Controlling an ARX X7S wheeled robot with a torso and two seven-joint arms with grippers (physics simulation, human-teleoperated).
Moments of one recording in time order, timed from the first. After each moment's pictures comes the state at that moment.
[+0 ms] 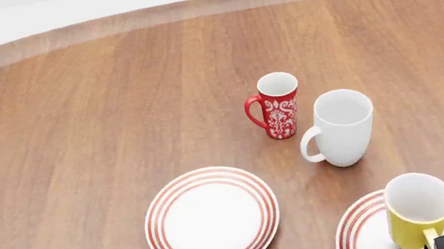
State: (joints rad) left arm -0.06 -0.28 0.32 -0.04 -0.25 0.06 -0.30; right arm 0.42 0.44 -0.21 0.68 0.23 0.06 -0.07
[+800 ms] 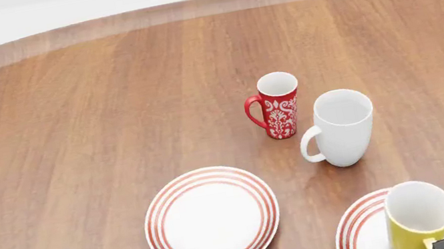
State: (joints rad) left arm -0.06 -0.28 0.33 -0.04 -0.26 0.06 -0.31; right arm 0.44 0.43 -0.23 0.74 0.22 0.04 -0.08
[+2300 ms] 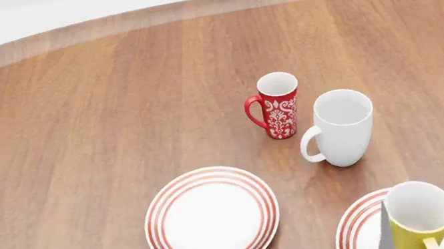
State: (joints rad) left arm -0.06 -0.30 0.35 -0.03 -0.28 0.07 -0.33; right arm -0.03 0.51 -0.03 -0.25 0.32 0.01 0.12
